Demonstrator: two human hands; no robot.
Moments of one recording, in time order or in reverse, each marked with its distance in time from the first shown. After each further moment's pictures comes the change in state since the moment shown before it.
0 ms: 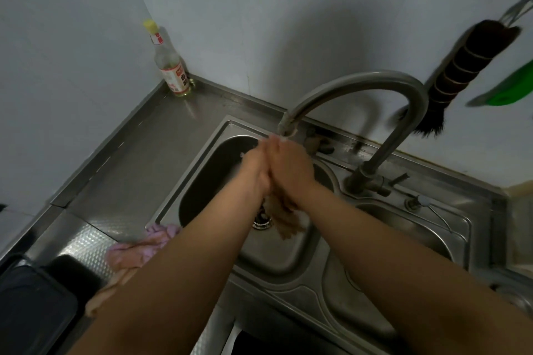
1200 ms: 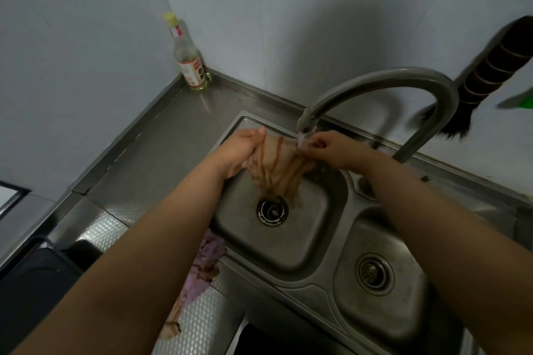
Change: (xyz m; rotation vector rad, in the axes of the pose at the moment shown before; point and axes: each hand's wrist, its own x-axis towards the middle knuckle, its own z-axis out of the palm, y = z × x) left_hand 0.027 0.051 -0.067 0.641 -0.252 0.329; right_hand 0.035 0.040 -0.060 0.025 -0.533 -0.073
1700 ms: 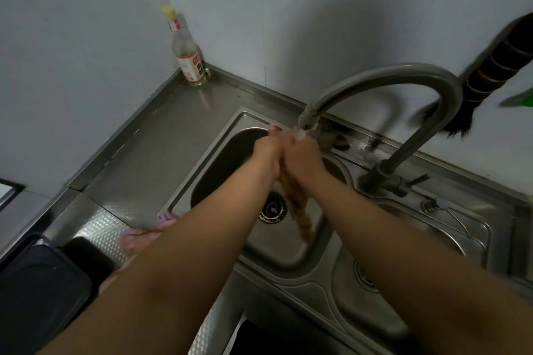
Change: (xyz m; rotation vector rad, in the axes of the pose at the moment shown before) left_hand 0.009 0.006 0.075 -0.347 0.305 -0.296; right_hand 0.023 -0.026 0.075 0.229 0.464 0.078
